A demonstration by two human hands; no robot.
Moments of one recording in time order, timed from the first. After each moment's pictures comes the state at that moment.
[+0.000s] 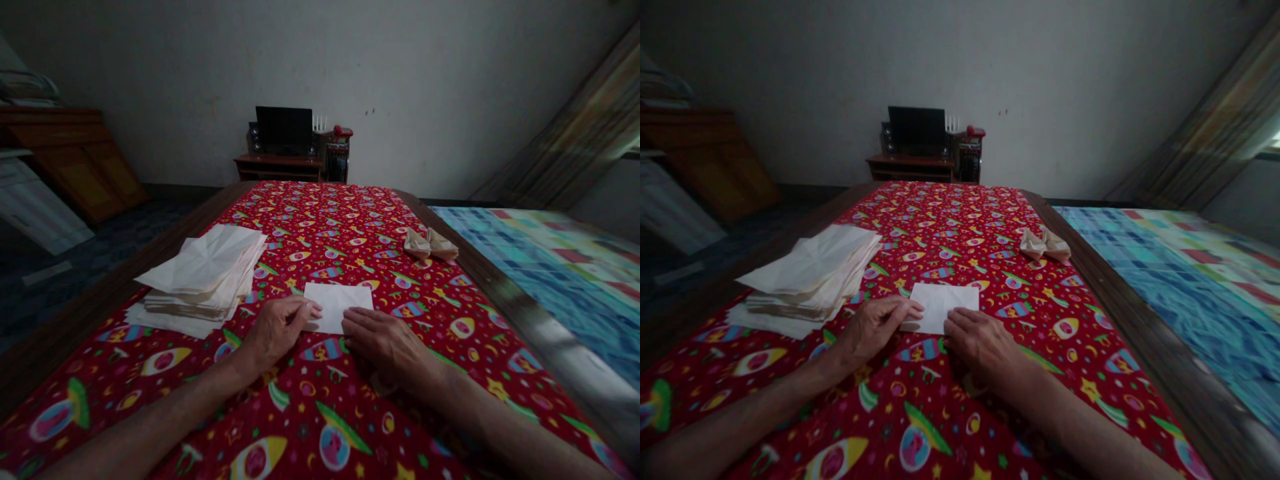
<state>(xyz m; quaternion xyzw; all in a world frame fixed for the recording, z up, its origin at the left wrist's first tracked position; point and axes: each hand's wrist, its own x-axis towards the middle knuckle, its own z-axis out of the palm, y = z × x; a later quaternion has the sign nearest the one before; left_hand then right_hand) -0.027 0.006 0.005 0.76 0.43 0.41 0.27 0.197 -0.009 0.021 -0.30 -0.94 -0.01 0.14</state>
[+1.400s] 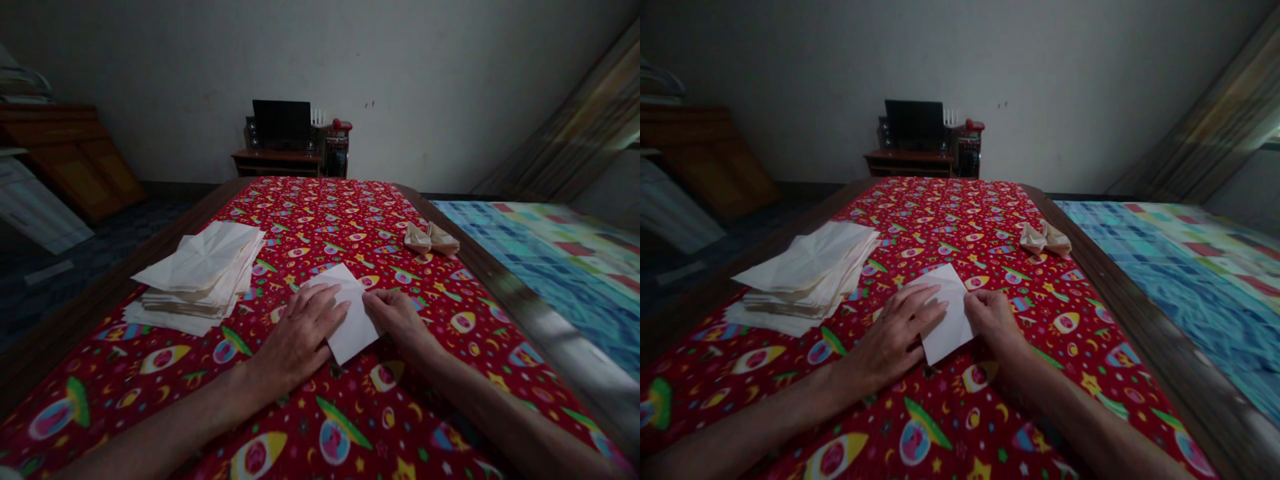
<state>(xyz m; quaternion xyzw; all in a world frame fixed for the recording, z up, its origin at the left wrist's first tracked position) -0.010 -0.011 0.003 0.90 0.34 0.26 -0.02 0.186 0.011 0.013 -0.58 -0.50 0.51 0.41</state>
